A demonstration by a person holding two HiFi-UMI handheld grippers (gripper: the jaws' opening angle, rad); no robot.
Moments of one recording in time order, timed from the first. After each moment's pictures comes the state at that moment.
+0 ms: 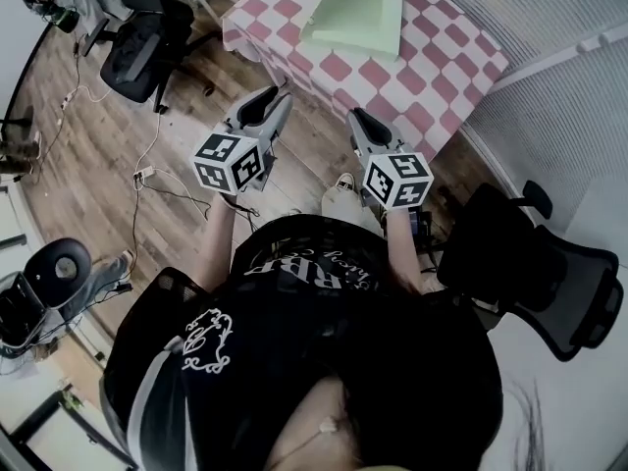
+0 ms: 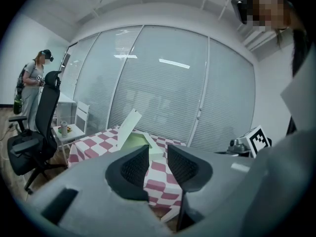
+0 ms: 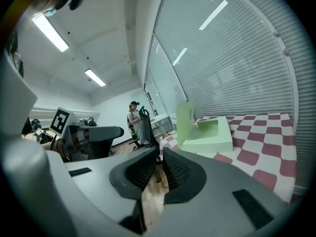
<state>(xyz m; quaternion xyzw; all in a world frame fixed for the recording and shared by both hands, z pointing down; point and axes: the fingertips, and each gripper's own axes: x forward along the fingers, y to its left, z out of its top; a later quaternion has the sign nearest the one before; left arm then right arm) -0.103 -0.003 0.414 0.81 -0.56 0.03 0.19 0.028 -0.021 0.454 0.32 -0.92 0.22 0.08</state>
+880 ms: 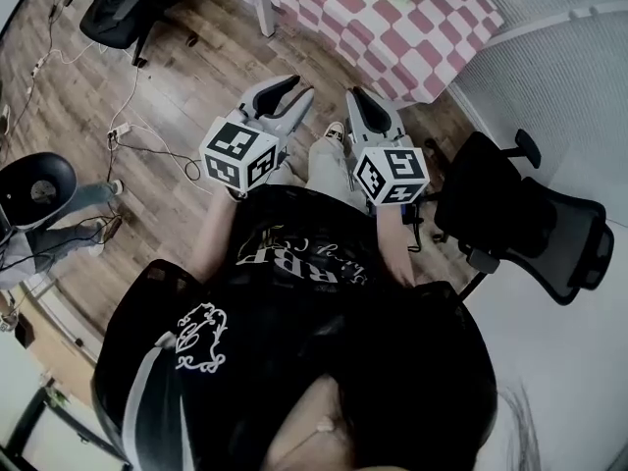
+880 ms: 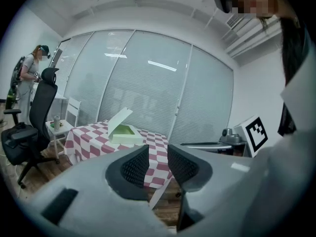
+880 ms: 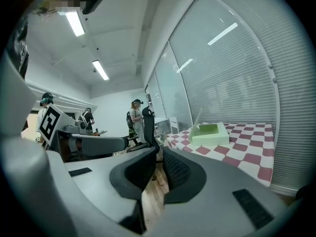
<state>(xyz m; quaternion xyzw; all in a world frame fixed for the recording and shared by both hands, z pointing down) -0.081 0.182 0.433 0.85 -0.50 0.02 0.18 -0.002 0.160 0.443 0.37 -0.91 0.15 0.08</state>
